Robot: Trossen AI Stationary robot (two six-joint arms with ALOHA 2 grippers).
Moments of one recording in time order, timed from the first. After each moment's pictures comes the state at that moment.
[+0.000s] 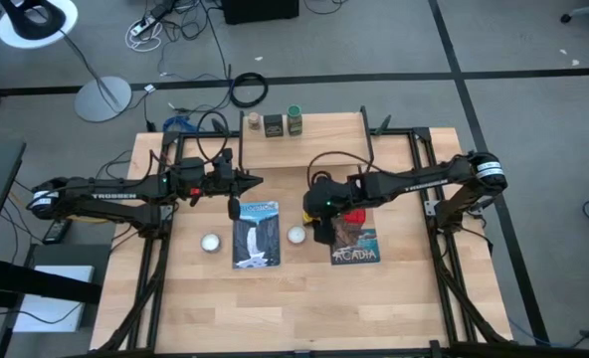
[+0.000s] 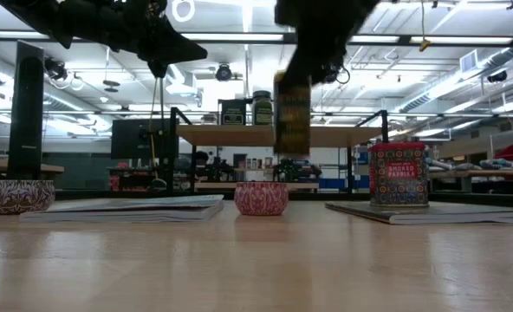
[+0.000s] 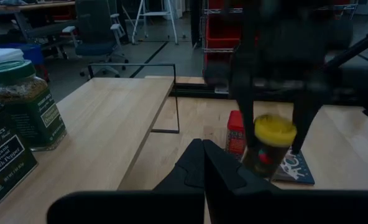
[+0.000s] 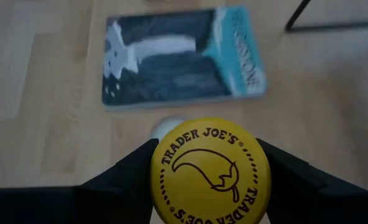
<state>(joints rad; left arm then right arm) 0.19 0.94 0.54 0.26 0.00 0.03 0.05 1.62 1.26 -0.51 0.07 0.08</state>
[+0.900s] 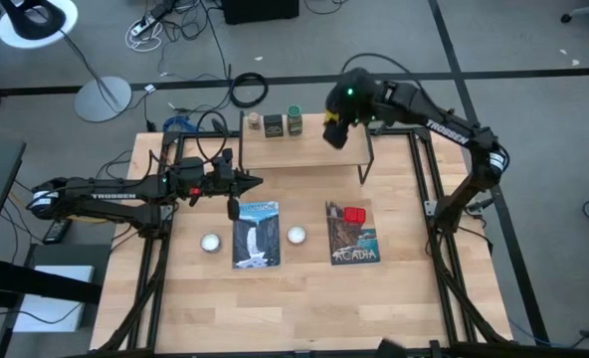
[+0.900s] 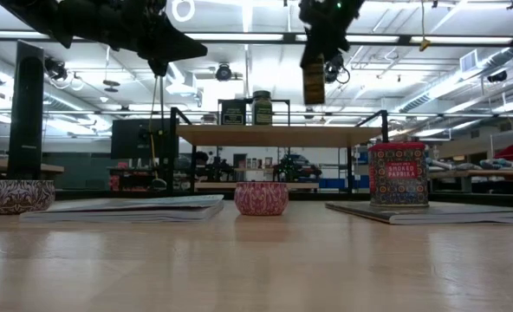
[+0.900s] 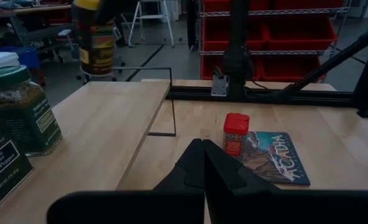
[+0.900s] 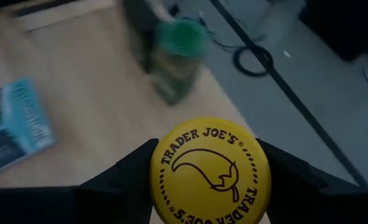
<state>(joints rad) 0.19 0.94 0.54 0.26 0.01 0.03 -0.48 1.62 1.80 -0.97 0.16 -0.08</state>
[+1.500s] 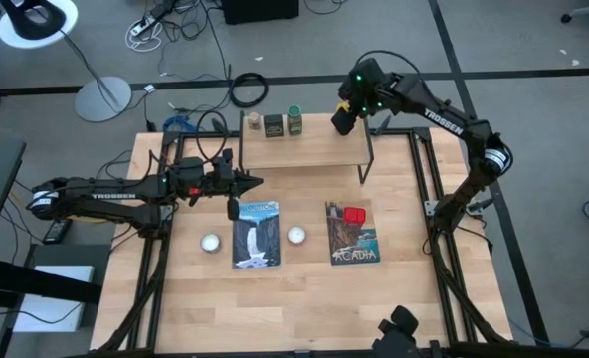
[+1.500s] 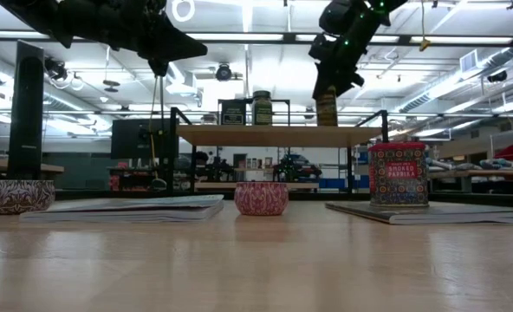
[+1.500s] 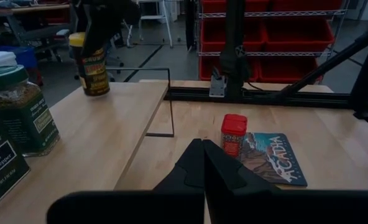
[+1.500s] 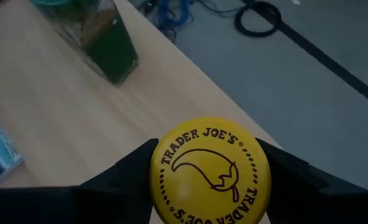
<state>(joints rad) 0.19 0.94 0.54 0.27 0.02 0.02 -0.71 1.62 1.62 -0.87 -0.02 0.00</state>
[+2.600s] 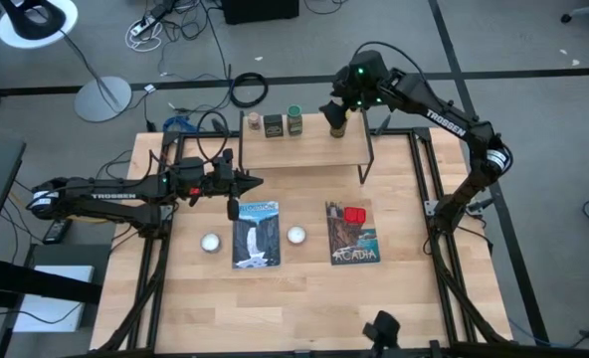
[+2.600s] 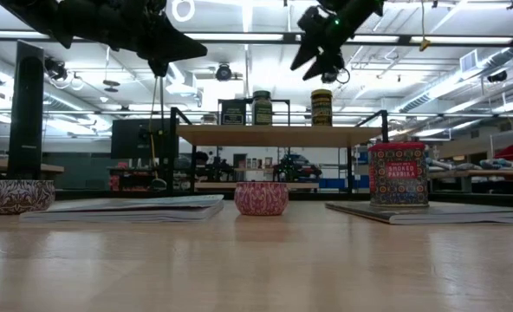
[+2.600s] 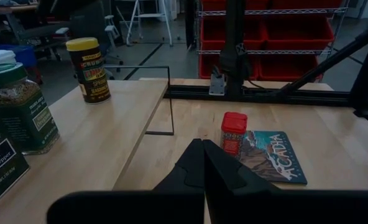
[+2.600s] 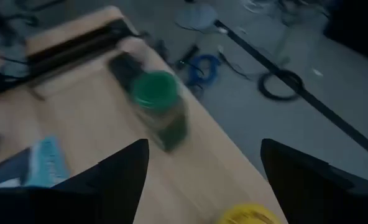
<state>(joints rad) 0.19 0.94 0.54 0.26 0.02 0.02 -0.66 1.62 1.70 -0.72 -0.10 -0.03</state>
